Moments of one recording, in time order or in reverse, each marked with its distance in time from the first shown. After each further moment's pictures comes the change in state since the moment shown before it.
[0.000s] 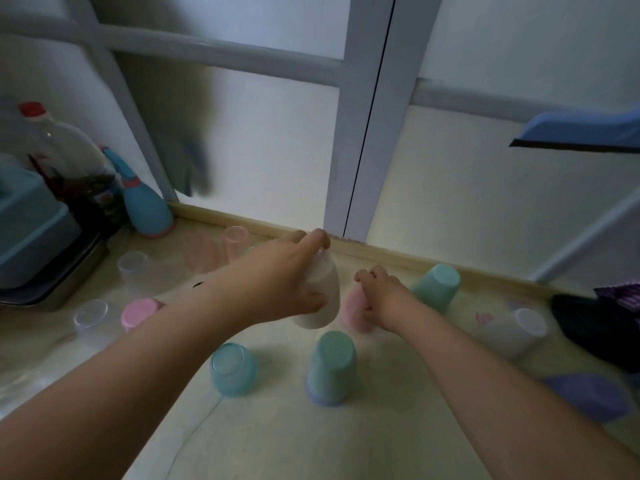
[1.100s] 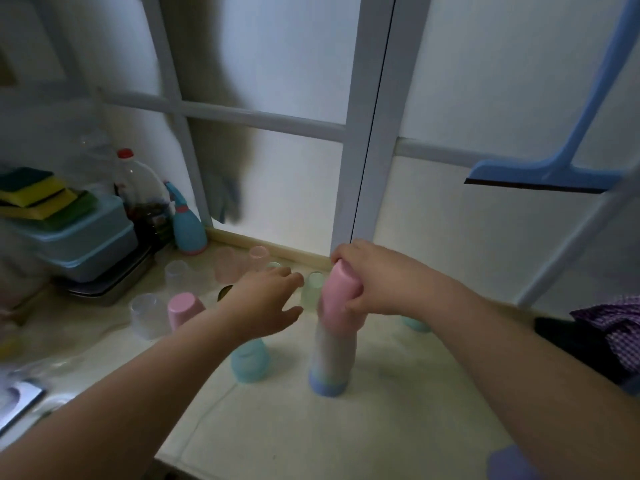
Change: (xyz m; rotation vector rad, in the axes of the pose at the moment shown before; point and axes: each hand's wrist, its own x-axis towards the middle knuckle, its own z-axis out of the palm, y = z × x) left_hand -0.071 0.011 0.016 0.283 0.094 -0.062; right_hand -0.152 -0.057 -0.091 -0.121 0.279 -0.393
